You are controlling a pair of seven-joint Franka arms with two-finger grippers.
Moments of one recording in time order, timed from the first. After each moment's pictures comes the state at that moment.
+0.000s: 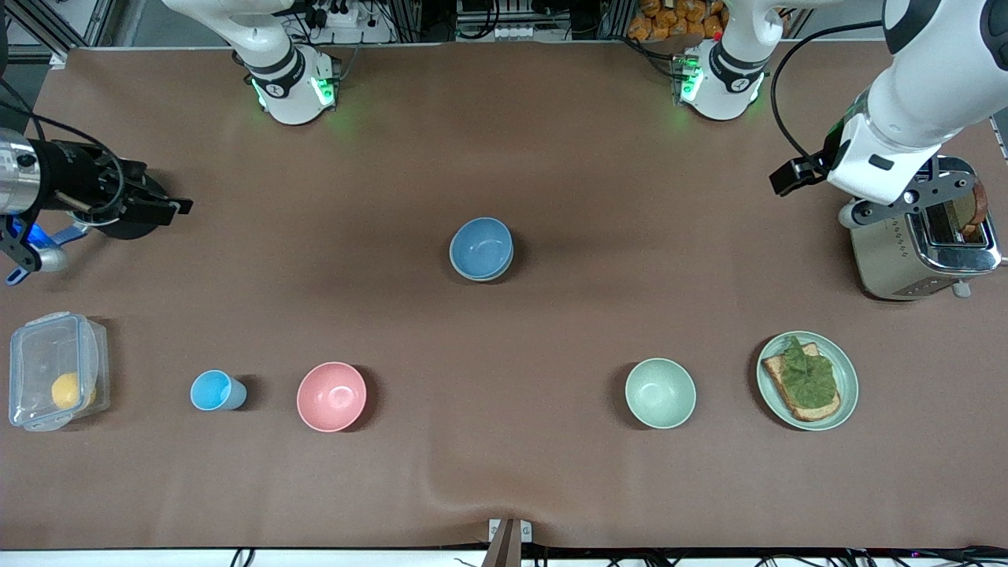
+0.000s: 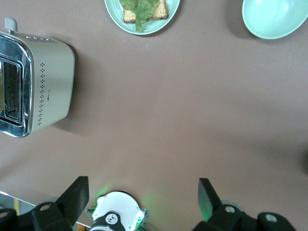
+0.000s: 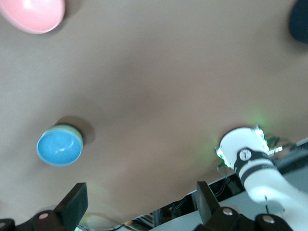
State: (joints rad) left arm -0.11 0.00 -0.13 -1.64 0.08 1.41 -0.47; right arm -0.03 0.21 0.02 -1.32 0.27 1.14 0.63
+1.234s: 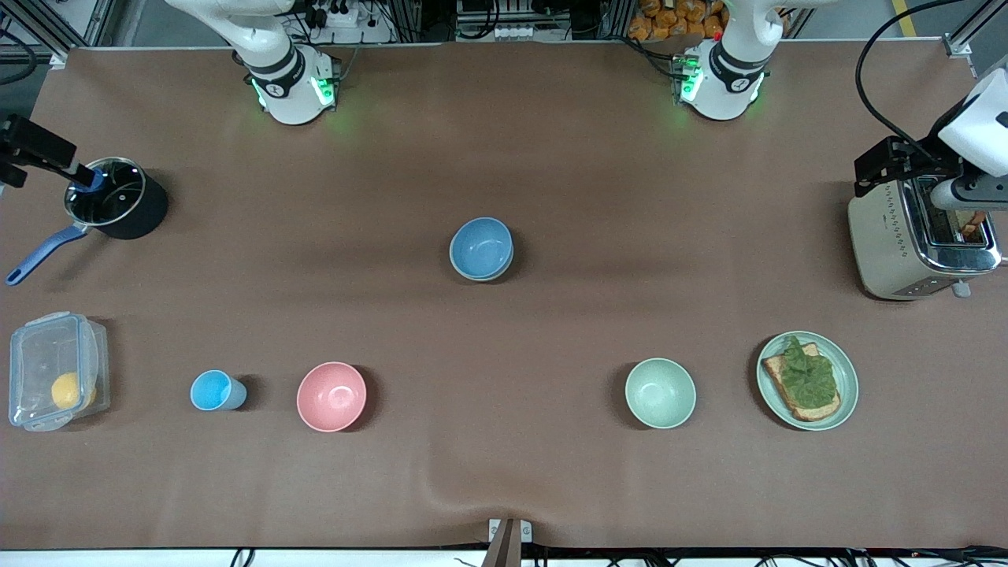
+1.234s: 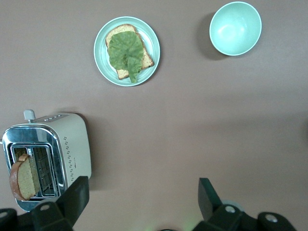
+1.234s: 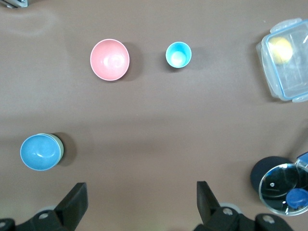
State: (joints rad) left arm -0.06 -0.02 -0.03 -1.57 0.06 1.51 0.01; right arm -0.06 0.04 0.00 -1.32 0.13 1.35 0.00
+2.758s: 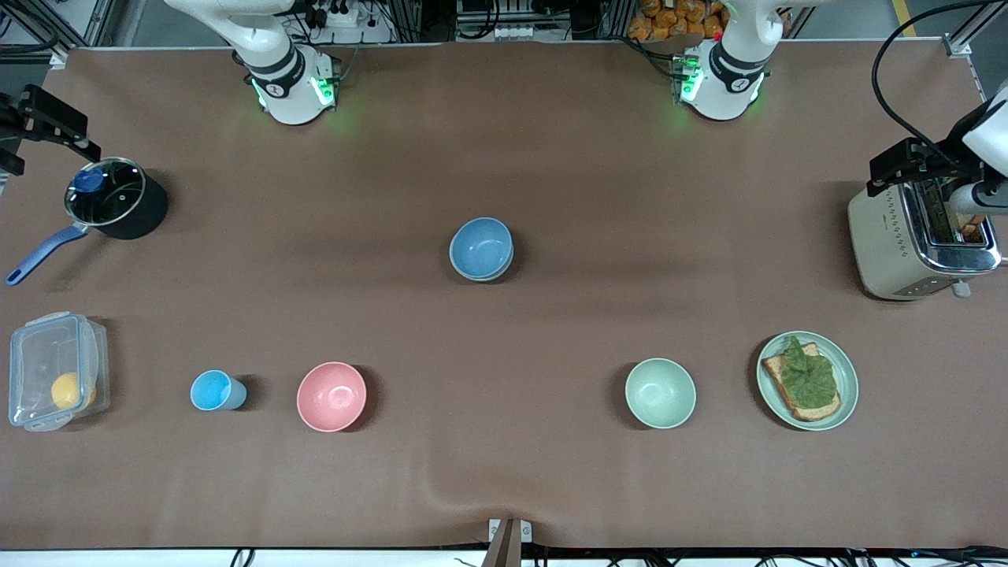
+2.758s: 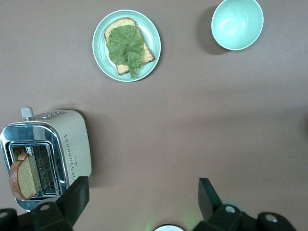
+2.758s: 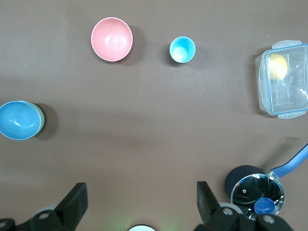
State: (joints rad) left arm 0.01 -0.01 -0.05 -1.55 0.03 1.48 0.06; right arm -0.03 -0.02 0.01 -1.40 0.05 1.35 -0.16
